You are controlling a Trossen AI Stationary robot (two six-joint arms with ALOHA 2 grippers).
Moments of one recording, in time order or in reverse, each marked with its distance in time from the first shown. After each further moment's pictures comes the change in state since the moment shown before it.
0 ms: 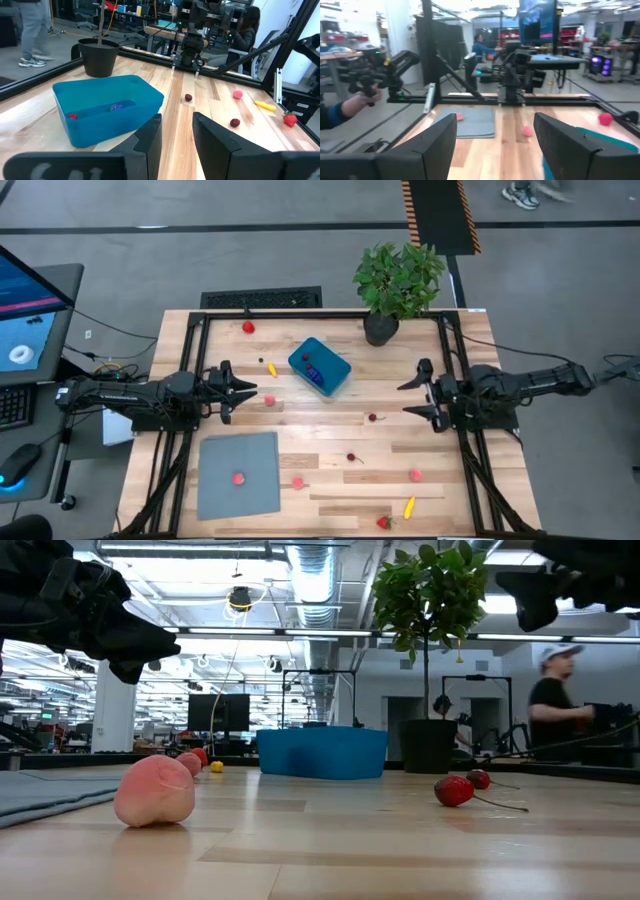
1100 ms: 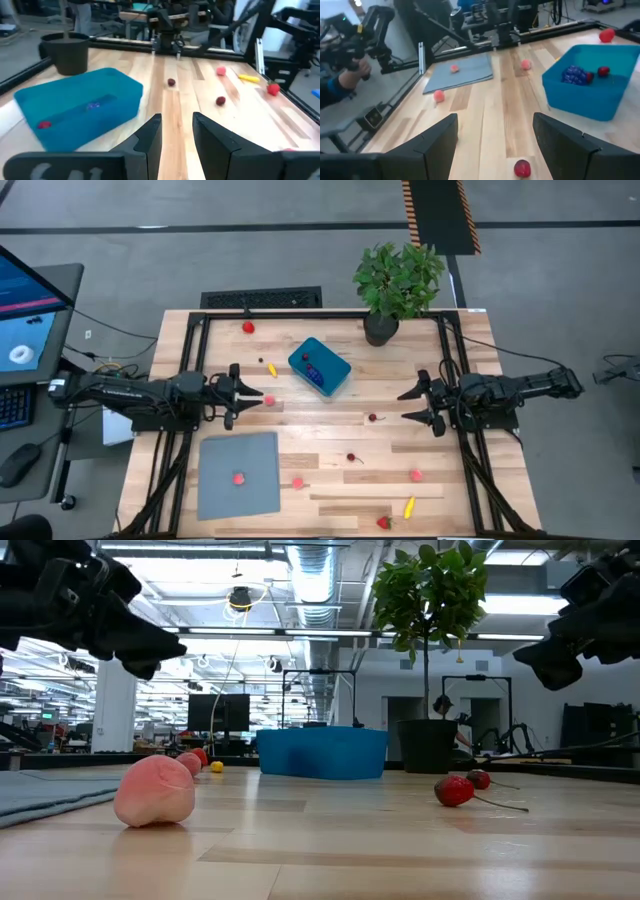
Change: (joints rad) left arm -0.001 0.246 0.052 0.137 0.130 0.113; right arm 0.023 -0.173 -0.099 -0.321 0.052 0.214
